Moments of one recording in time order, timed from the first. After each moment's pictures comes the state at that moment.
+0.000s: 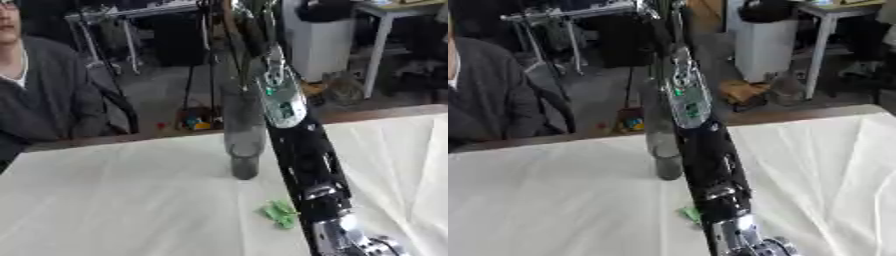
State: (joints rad) left arm -0.13 0.39 -0.05 -1.84 0.36 -0.15 -0.12; right arm -1.10 -0.10 -0.33 -1.10 0.65 -0.28 -0.18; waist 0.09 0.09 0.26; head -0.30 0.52
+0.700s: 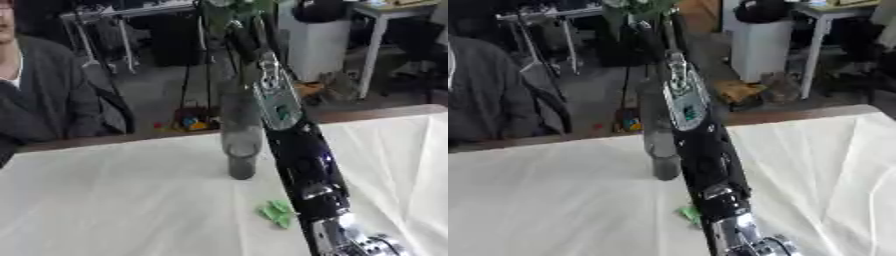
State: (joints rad) left arm -0.13 0.39 -0.05 -1.84 0.36 -0.15 -0.12; right arm -1.10 -0.10 -0.33 -1.07 0.75 -0.23 -0.12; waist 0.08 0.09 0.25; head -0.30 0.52
